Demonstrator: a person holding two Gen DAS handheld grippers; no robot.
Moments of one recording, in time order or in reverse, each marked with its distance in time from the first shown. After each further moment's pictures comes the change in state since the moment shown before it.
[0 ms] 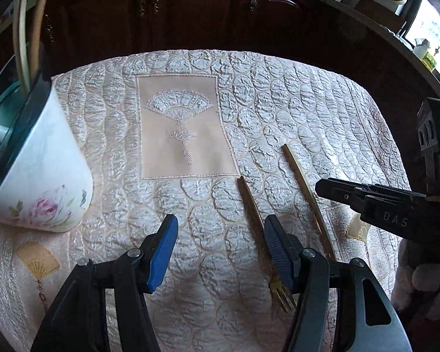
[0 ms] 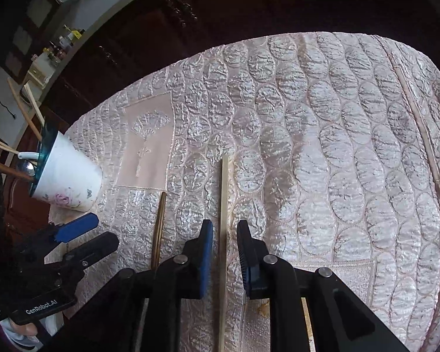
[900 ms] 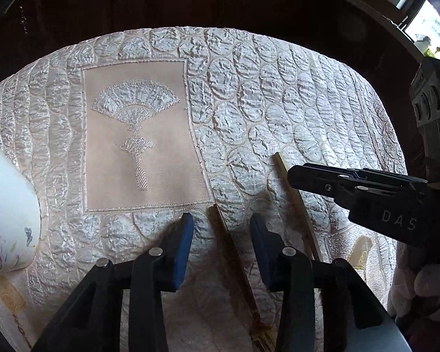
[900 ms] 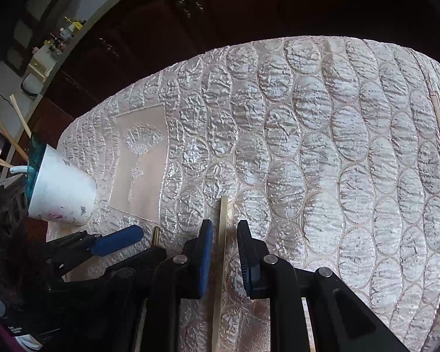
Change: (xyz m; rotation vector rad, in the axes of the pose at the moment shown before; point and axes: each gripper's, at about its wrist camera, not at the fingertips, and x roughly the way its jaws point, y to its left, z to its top) left arm 0.071 -0.030 0.040 0.012 0.084 -0.063; right arm 0.032 -0.002 0.043 -0.043 0.072 0.051
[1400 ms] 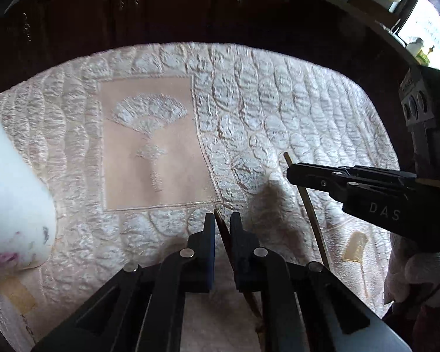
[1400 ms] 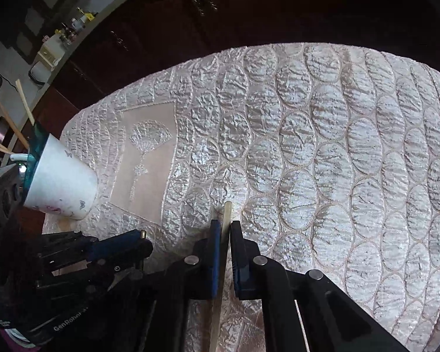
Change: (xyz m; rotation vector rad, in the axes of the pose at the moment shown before) left arm -0.020 0.012 -0.007 0.011 -0.069 -0.017; right arm 0.006 0.027 -0.001 -0.067 -0.052 0.017
